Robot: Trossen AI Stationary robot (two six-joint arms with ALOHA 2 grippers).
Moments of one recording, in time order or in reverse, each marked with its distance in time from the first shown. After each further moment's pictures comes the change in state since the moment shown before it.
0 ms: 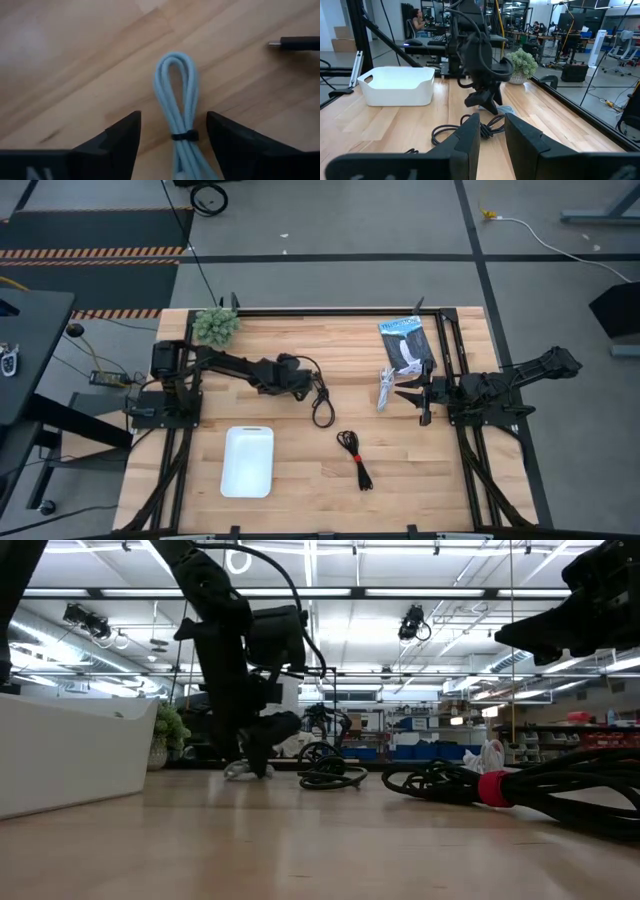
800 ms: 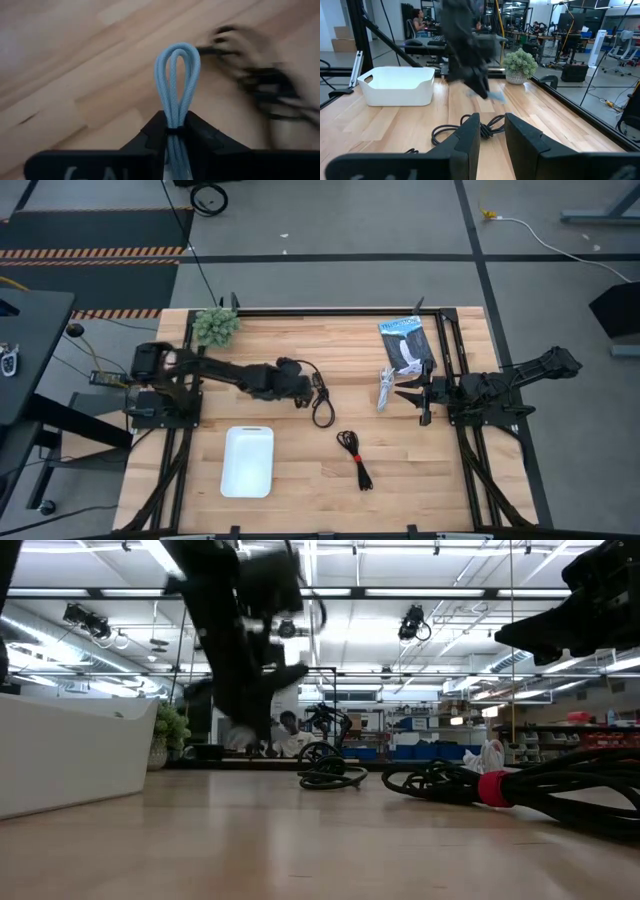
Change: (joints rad) left arm -0.119 -0.154 0.038 -0.045 0.029 -0.076; right arm 0.000 0.000 0.000 0.000 0.000 0.000
